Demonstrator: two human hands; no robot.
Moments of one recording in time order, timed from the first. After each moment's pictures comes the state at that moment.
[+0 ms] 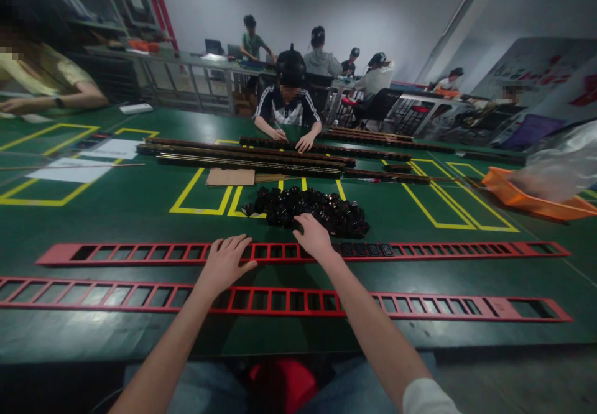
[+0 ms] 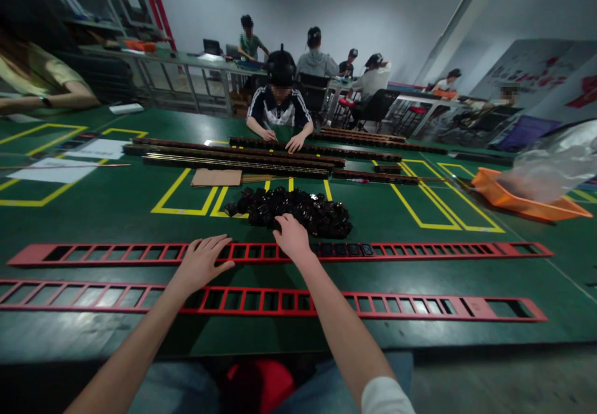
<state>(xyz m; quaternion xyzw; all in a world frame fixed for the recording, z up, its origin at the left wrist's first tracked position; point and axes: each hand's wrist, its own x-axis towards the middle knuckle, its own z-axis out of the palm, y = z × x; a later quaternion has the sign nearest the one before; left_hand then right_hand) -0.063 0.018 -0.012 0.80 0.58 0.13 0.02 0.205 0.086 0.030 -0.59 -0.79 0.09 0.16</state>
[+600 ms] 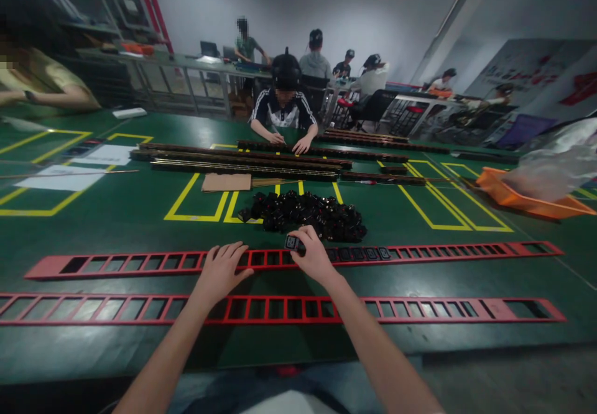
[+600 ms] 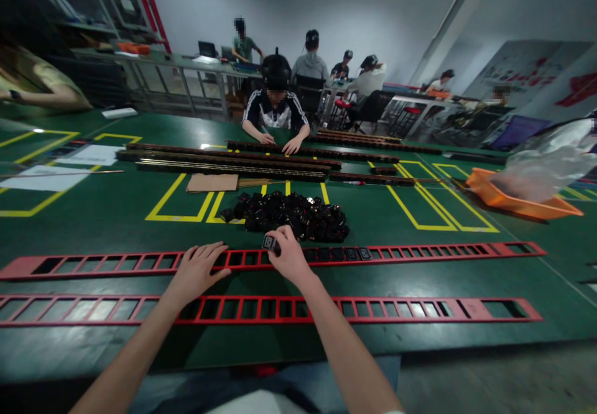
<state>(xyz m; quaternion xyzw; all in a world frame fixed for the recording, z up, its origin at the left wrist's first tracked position) -0.064 0.018 -0.016 0.80 0.58 0.13 0.01 0.214 0.050 0.032 -0.48 -0.78 0.20 0.34</state>
